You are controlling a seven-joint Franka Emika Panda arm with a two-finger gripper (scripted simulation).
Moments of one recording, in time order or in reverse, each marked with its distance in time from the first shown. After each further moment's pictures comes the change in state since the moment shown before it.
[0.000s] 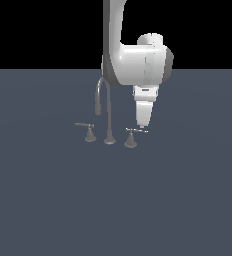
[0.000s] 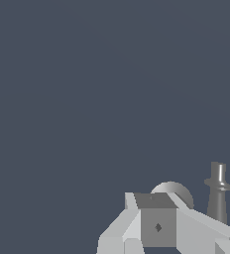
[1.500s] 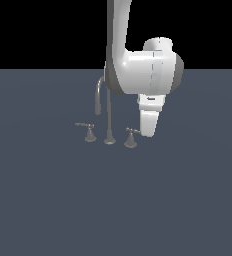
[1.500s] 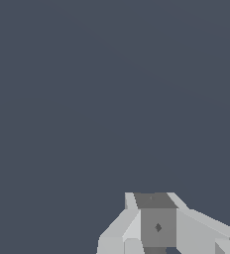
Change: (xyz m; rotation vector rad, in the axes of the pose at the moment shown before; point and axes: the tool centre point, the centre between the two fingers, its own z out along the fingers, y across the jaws) arm 0.020 0.037 0.015 0.014 -0.003 0.056
